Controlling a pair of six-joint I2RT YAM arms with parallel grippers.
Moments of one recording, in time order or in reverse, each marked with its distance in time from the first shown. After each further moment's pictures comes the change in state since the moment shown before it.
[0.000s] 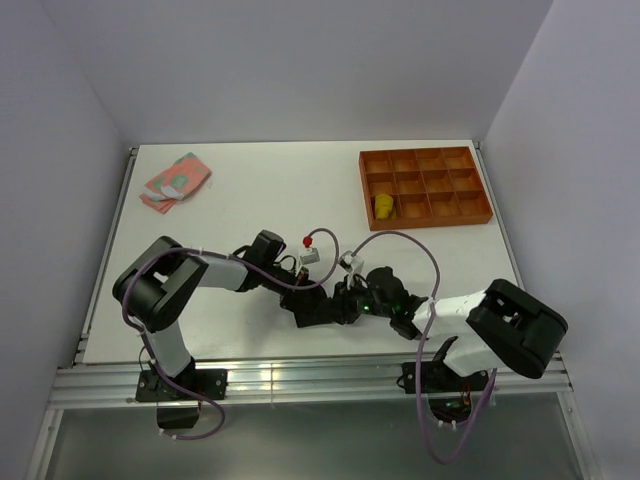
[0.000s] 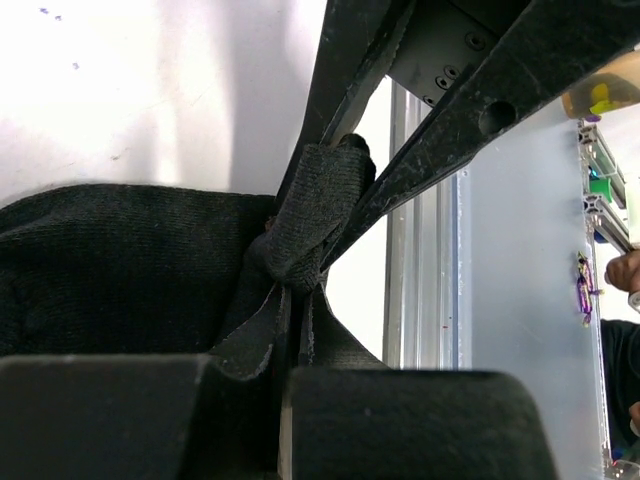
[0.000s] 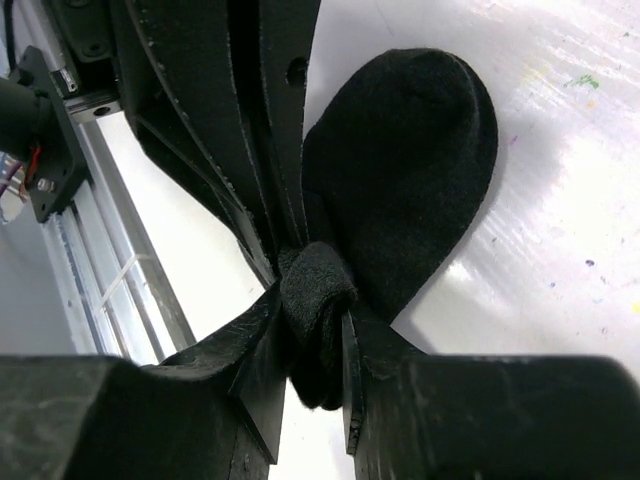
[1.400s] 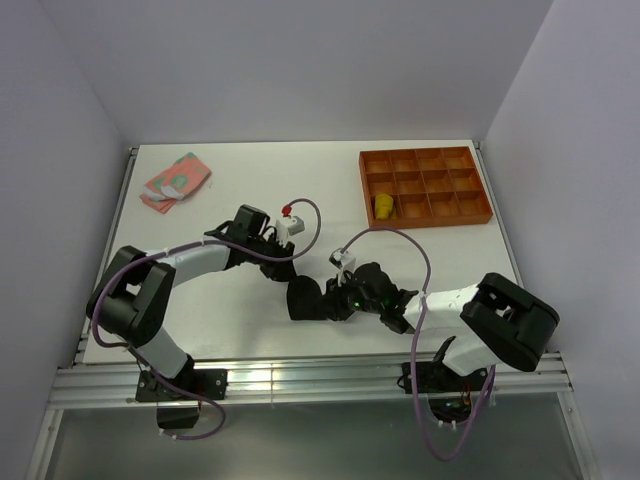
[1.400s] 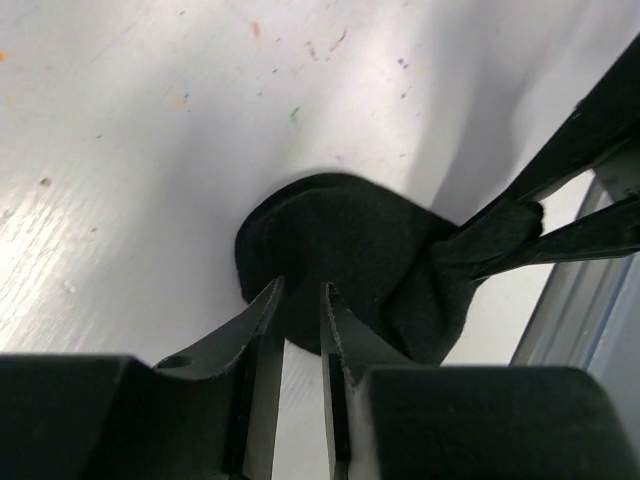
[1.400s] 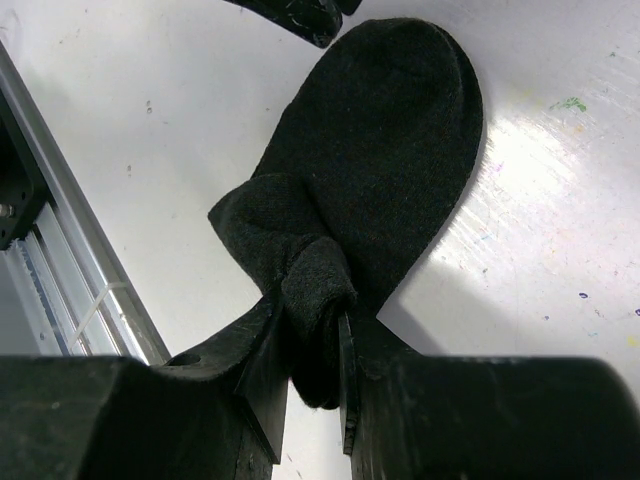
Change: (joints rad) left arm 0.137 -0.148 0.148 -0.342 -0.413 0.103; right arm 0.044 0.062 0.111 -0.133 0.089 -0.007
